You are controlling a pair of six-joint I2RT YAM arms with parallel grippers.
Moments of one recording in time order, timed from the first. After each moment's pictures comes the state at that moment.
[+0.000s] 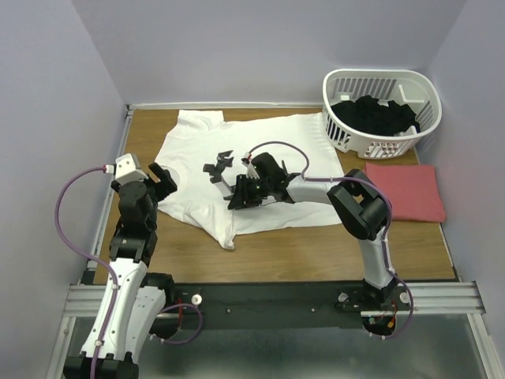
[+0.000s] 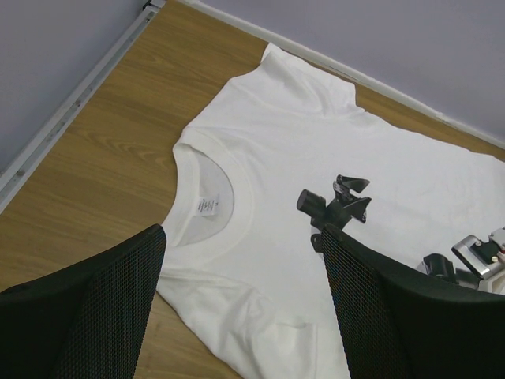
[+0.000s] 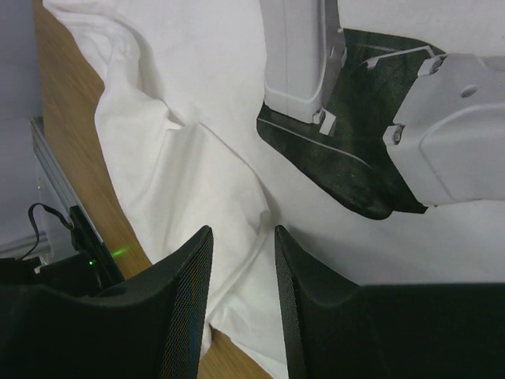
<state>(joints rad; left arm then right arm) -0.08 0.62 0.58 -0.16 -0.28 -0.37 0.77 2.08 1.28 0.08 -0.46 0.66</state>
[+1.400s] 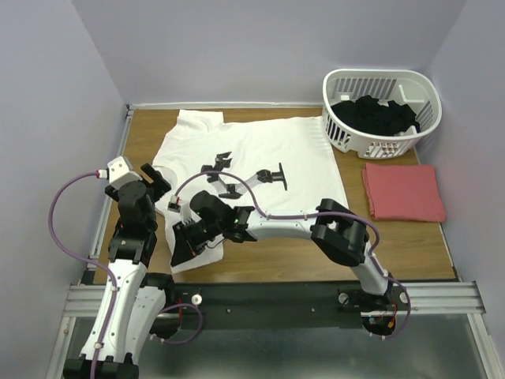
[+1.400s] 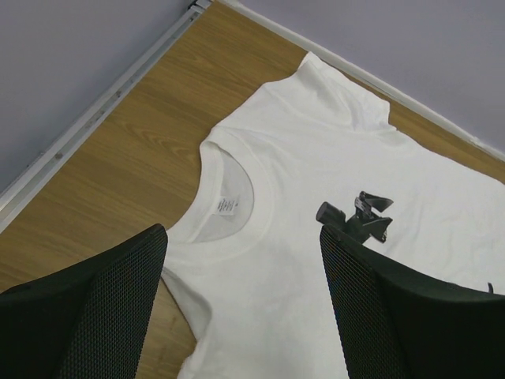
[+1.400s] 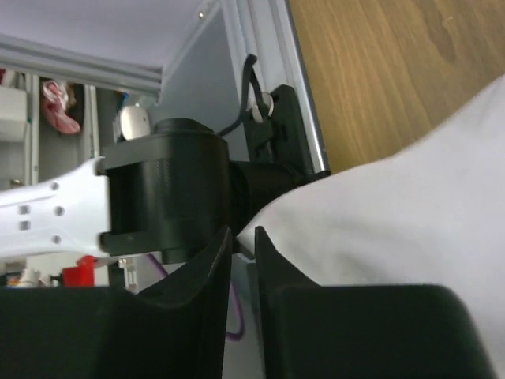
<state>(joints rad) -0.08 0.62 0.59 -0.19 -0.39 -0.41 1.22 2.12 1.54 0.11 -0.59 0.69</state>
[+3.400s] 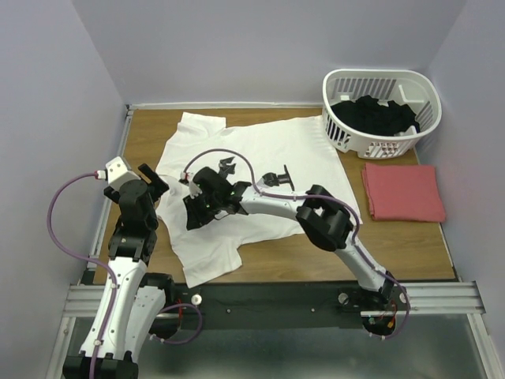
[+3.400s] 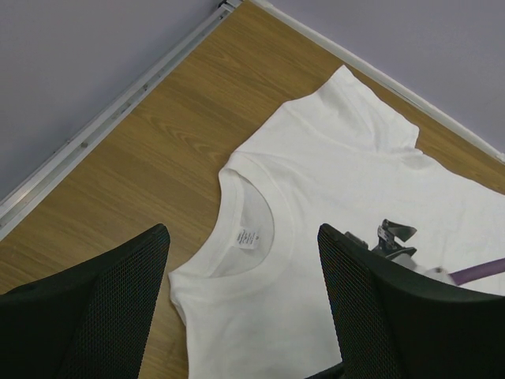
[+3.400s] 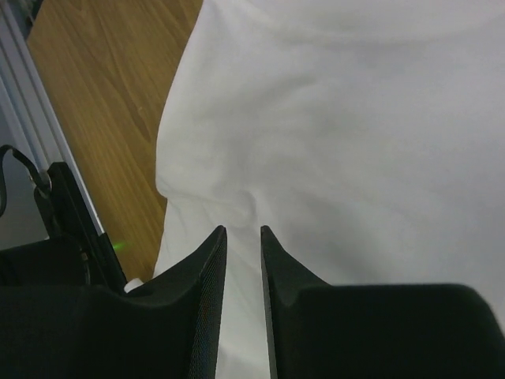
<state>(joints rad) -0.08 0.63 0.60 -0.23 -0.46 -0.44 1.05 2.29 1.78 -0.20 -0.36 0.41</state>
